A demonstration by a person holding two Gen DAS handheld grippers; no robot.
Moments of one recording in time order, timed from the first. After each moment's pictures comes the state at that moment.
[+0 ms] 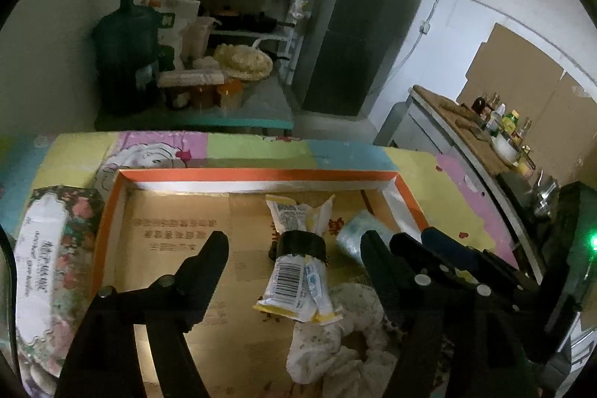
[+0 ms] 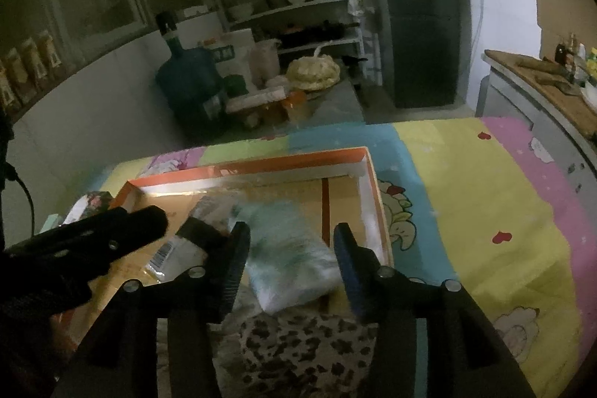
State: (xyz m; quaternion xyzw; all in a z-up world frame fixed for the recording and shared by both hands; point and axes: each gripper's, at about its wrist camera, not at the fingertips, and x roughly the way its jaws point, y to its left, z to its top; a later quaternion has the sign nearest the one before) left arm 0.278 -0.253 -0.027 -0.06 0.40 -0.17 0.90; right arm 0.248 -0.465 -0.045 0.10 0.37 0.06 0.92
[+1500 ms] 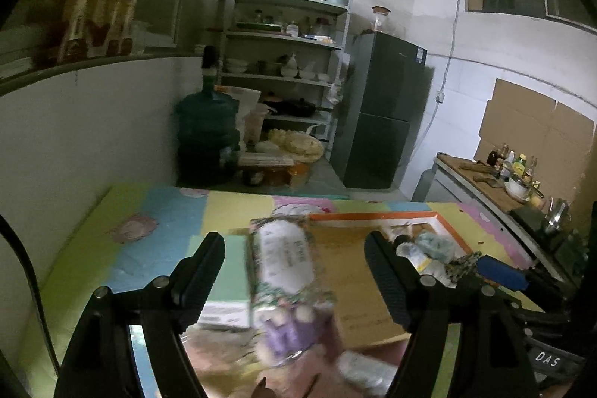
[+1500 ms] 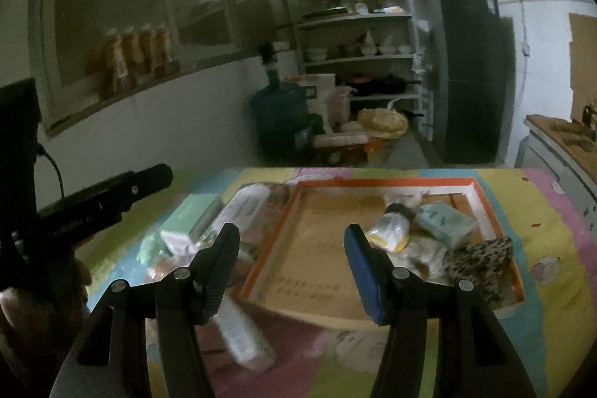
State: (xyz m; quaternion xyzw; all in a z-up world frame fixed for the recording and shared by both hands) left arm 0.140 -0.048 0.042 -0.05 0.25 -0.11 0.96; right arm 0.099 -0.290 0.037 0.05 0.27 0.15 0.95
